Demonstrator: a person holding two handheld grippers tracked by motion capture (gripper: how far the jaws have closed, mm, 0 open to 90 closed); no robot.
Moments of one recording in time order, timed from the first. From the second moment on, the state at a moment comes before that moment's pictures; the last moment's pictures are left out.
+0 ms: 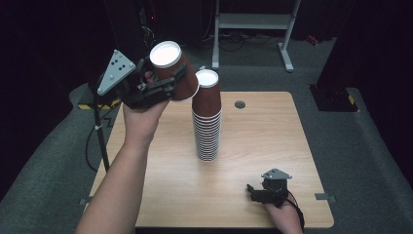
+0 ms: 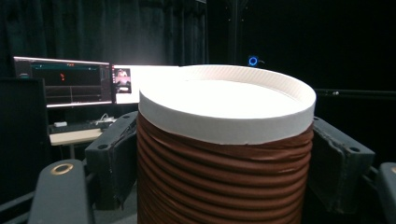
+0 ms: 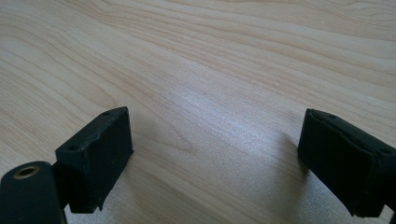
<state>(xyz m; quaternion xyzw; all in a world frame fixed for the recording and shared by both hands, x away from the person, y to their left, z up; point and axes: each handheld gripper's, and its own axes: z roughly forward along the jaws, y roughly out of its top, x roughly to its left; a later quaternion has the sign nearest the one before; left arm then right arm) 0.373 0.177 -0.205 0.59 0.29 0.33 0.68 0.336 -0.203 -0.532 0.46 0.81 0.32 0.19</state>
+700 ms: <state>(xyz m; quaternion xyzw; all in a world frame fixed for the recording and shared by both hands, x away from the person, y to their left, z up) 0.344 0.183 -0.256 0.61 0.29 0.28 0.68 0.336 -0.203 -0.532 0.46 0.81 0.32 0.19</state>
